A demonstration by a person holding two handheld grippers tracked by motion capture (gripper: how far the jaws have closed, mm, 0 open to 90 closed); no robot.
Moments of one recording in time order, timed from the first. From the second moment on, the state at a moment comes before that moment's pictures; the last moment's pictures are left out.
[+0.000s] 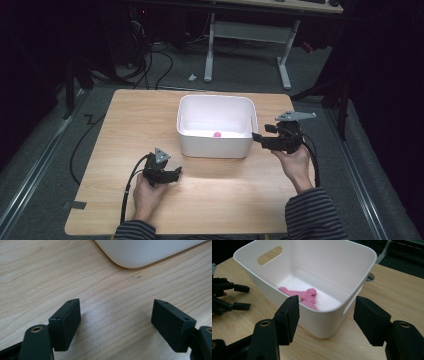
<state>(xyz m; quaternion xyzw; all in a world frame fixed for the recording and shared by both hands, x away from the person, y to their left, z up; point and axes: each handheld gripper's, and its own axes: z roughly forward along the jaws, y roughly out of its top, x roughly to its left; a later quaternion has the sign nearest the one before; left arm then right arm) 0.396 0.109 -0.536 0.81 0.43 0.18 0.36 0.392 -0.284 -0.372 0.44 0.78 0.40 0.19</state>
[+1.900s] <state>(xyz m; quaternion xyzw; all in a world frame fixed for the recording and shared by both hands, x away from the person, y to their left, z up) 0.396 0.109 -0.536 0.81 0.43 0.18 0.36 0.360 -0.312 -0.526 0.53 0.74 0.34 0.21</state>
